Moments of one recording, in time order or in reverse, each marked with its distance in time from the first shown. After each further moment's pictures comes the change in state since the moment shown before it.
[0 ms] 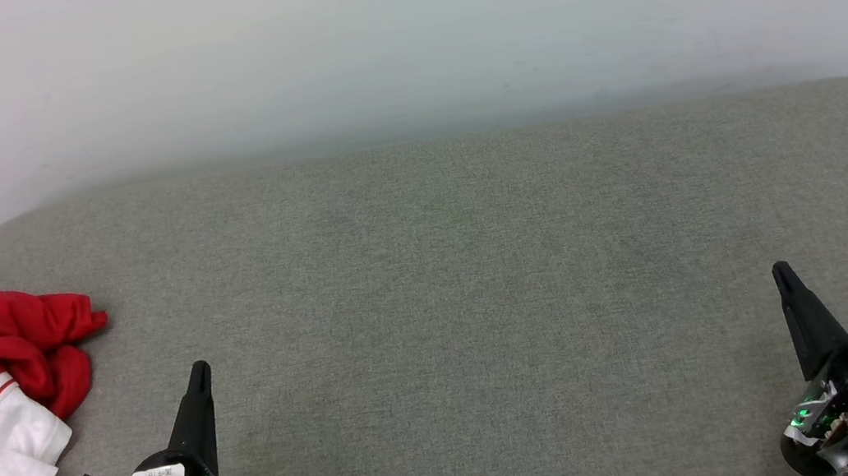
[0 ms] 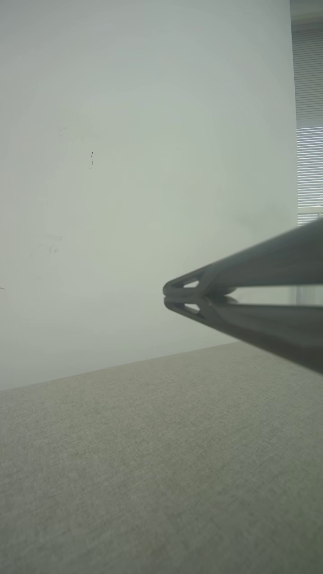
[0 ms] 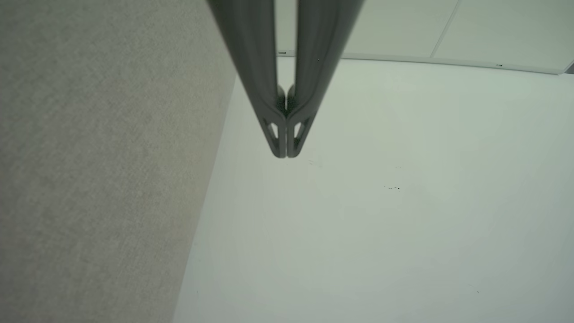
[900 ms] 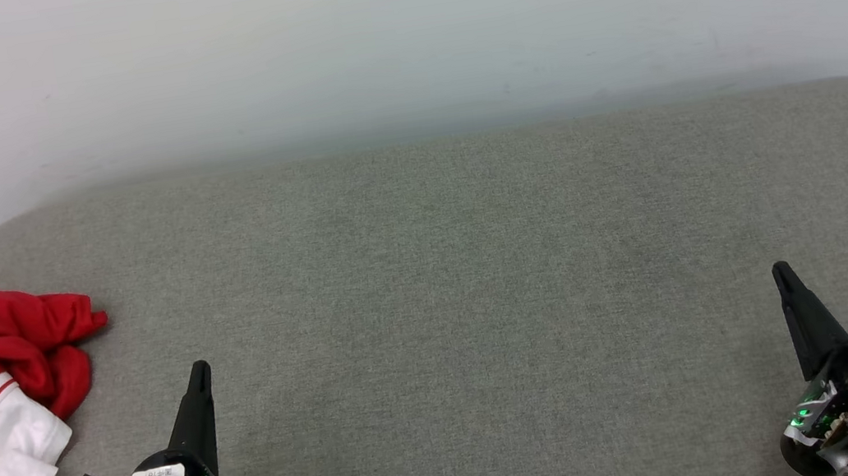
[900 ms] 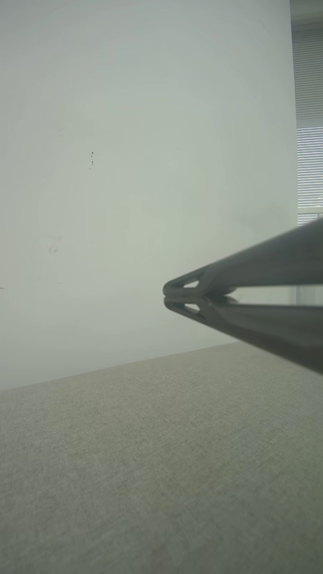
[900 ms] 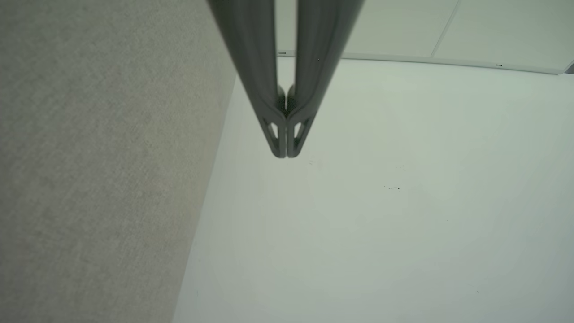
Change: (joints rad) left arm 0.000 0.000 0.000 0.000 0.000 0.000 0.000; right arm 0.000 0.000 0.000 0.000 0.000 0.000 0.000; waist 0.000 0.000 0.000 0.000
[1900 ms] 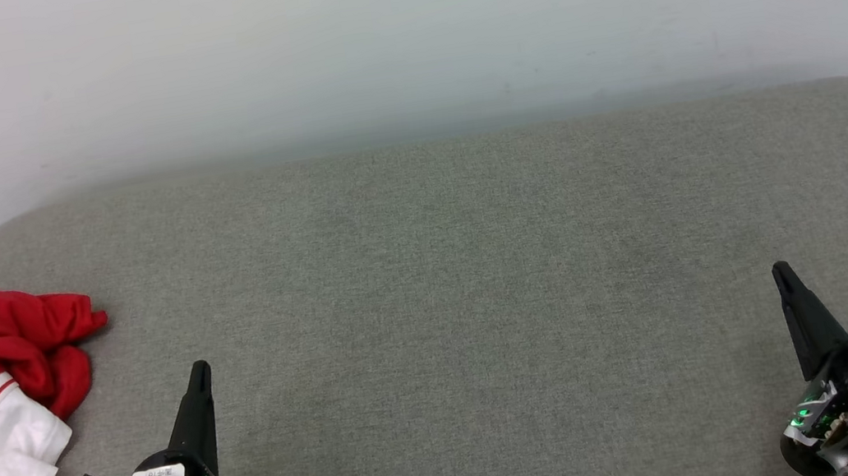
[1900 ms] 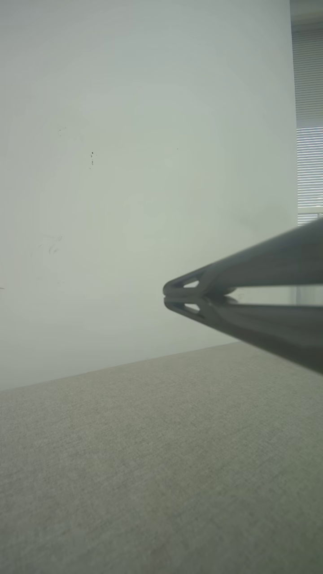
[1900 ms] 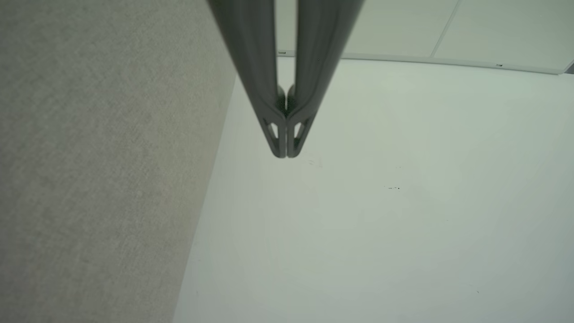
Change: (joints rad) left arm 0.000 0.000 0.000 0.000 0.000 0.000 0.000; right arm 0.000 0.000 0.000 0.000 0.000 0.000 0.000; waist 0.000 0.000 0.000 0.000
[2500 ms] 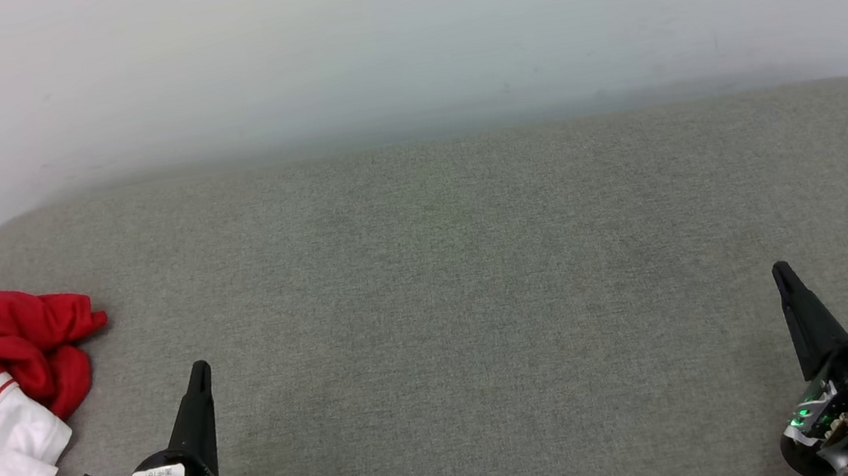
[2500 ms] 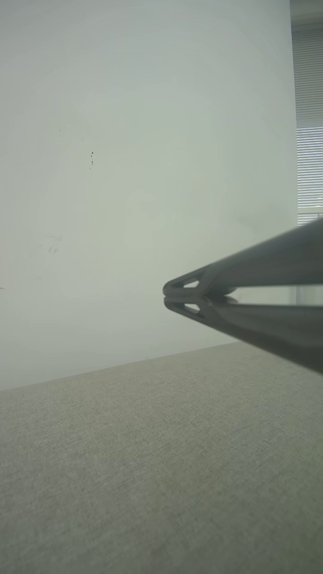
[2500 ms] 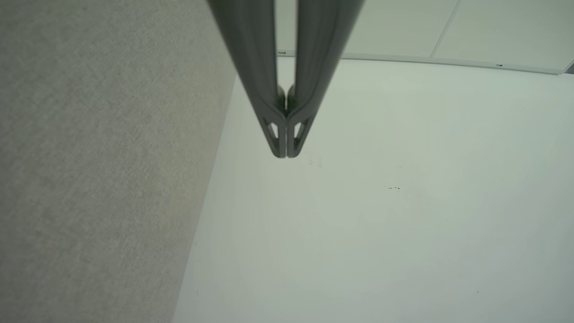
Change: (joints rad) left arm 0.000 0.000 0.000 0.000 0.000 0.000 0.000; right arm 0.000 0.000 0.000 0.000 0.000 0.000 0.000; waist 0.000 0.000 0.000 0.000
